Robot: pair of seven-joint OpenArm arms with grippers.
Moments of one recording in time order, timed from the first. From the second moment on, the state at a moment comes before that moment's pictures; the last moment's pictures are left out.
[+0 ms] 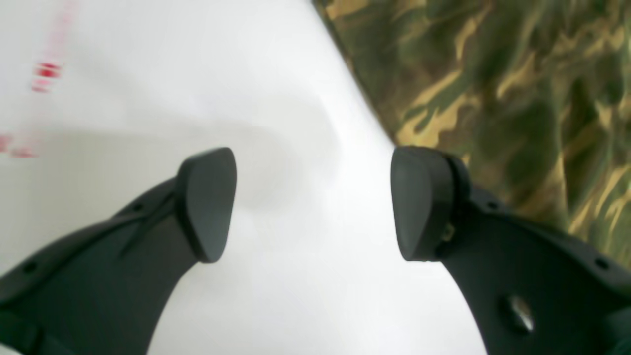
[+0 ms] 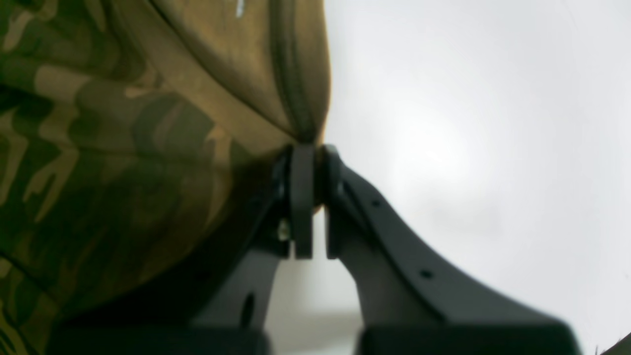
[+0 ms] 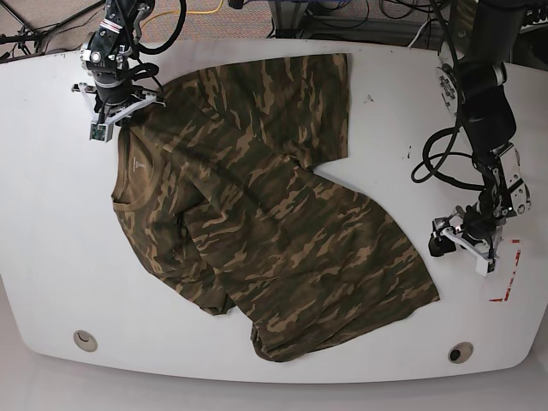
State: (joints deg) left arm -30.5 -16.5 -26.7 42.1 -9.7 -32.4 31.9; right arm -19.6 -3.0 31.5 101.8 2.7 18.6 -40.6
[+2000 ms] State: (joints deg) left arm -36.5 -10.4 -22.8 27.8 -10.9 -29.9 25.4; right arm -18.0 -2.8 31.0 101.7 3.1 18.9 -40.7
